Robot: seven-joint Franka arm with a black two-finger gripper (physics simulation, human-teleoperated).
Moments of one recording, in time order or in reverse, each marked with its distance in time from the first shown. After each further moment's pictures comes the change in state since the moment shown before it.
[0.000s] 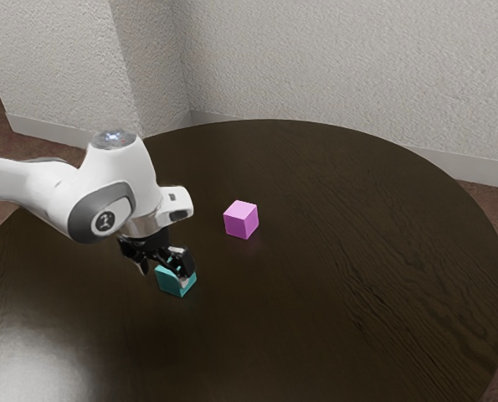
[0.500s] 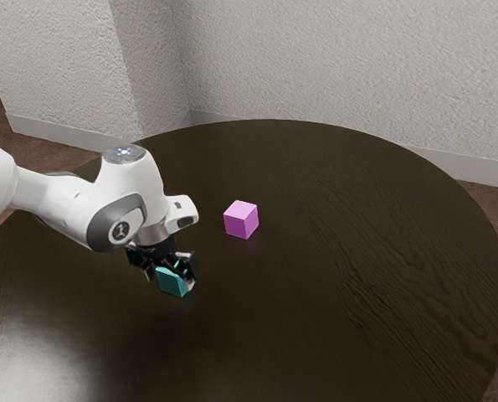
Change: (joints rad) arm 0.045 0.170 -0.003 0.046 -0.020 0.121 -0.044
